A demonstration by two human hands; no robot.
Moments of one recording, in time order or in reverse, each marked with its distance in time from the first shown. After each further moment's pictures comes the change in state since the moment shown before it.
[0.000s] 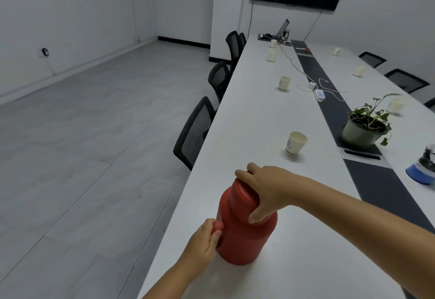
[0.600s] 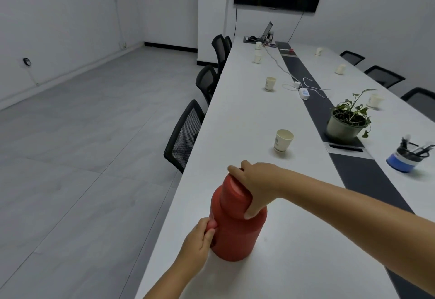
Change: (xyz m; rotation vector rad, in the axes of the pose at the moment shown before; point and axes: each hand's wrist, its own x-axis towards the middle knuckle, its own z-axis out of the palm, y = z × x) left_hand -0.005 0.008 0.003 -0.052 0.044 -0.003; right_hand -0.007 0.000 -0.004 -0.057 -0.023 0.014
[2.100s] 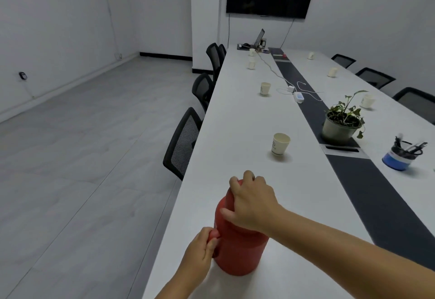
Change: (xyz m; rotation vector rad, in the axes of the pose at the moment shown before) left_hand -0.003 -0.004 -0.002 0.010 -0.053 0.014; right_hand -0.004 -0.050 0.036 0.119 0.346 0.386
